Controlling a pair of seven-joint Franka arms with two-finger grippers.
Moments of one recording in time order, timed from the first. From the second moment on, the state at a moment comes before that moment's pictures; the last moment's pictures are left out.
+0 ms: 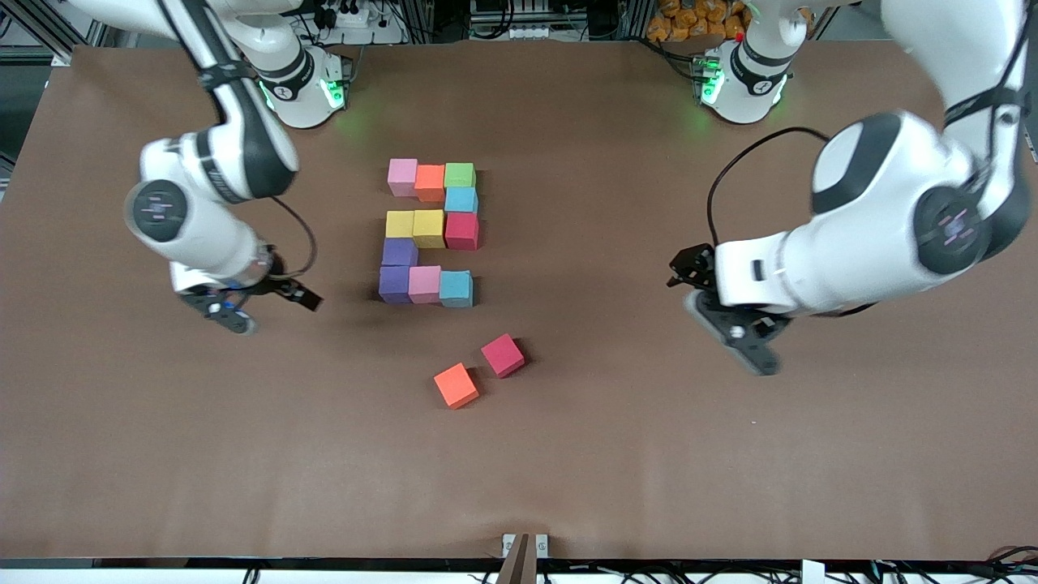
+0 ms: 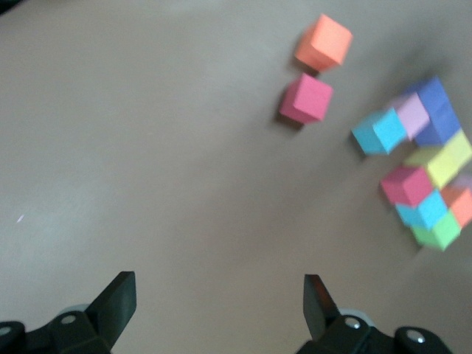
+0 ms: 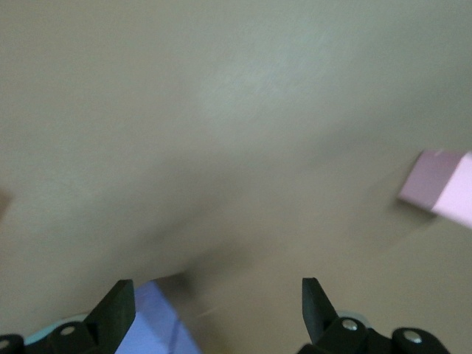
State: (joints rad) left arm 0.03 0.51 -0.50 -1.17 -0.05 1.65 0.18; right arm 0.02 0.18 0.15 -2.01 -0.04 2.13 0.60
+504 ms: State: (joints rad) left arm 0.10 0.46 -0.50 -1.17 -0.05 1.69 -0.18; right arm 0.01 0.08 0.03 -1.87 -0.03 1.92 0.16
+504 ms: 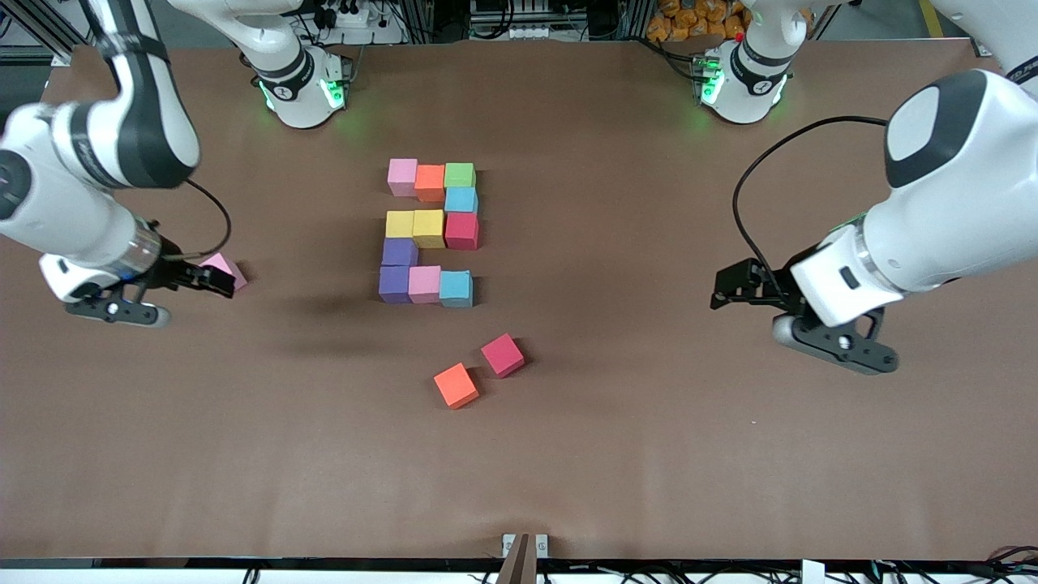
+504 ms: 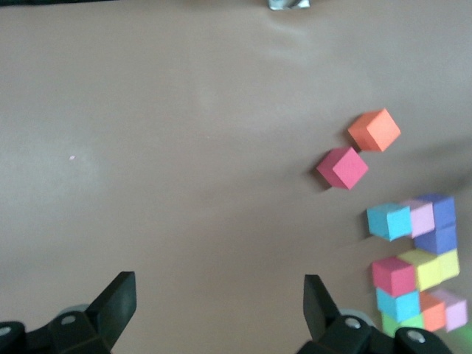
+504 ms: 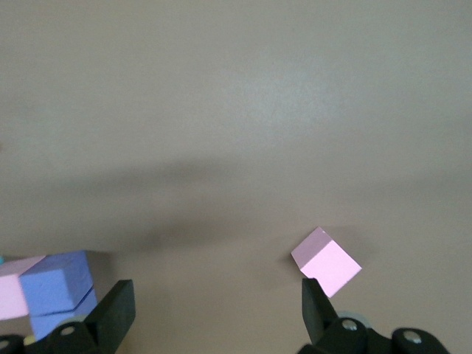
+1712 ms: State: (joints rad) left arm 0.13 0.38 -0.52 -1.17 0.10 1.68 -0.24; right arm -0.02 0.04 0.00 -1.45 0.03 1.48 -0.11
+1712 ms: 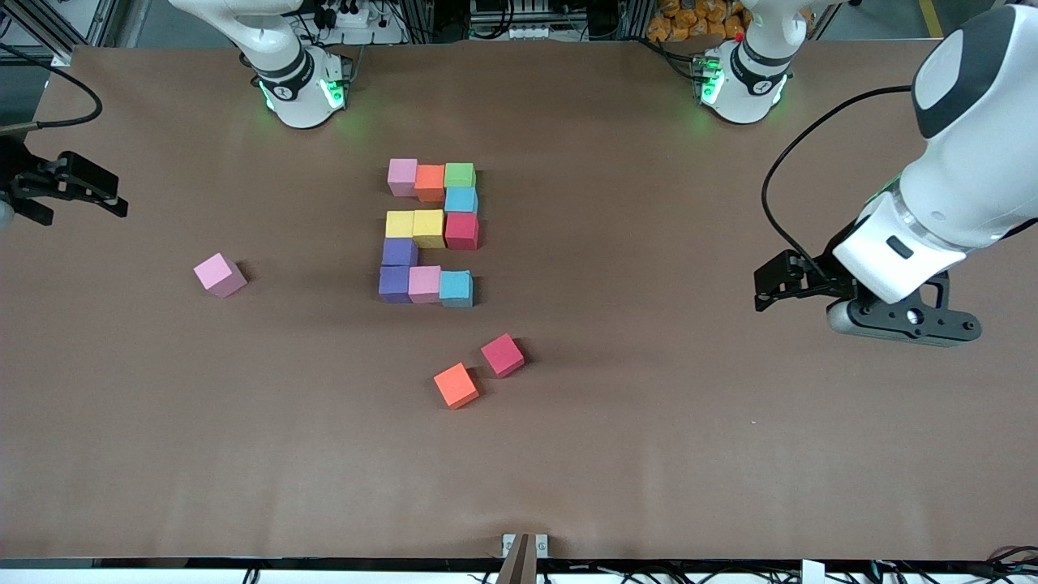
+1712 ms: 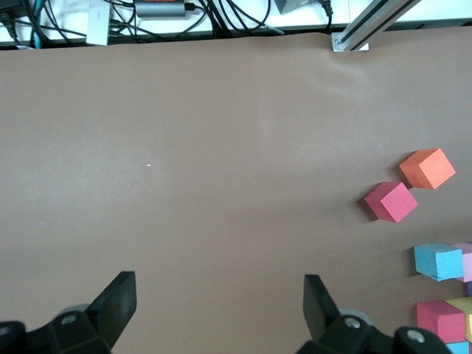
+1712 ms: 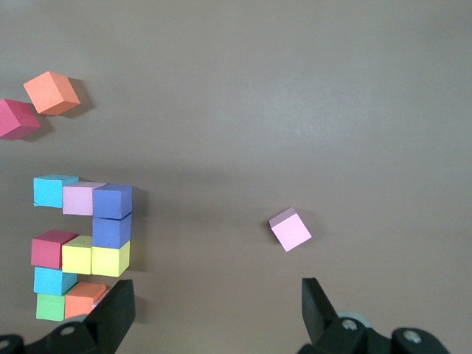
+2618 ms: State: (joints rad) left arm 0.25 0.33 -0.53 -1.18 0.09 1.47 -0.23; right arm -0.02 0.04 0.00 -1.45 0.03 1.47 -0.11
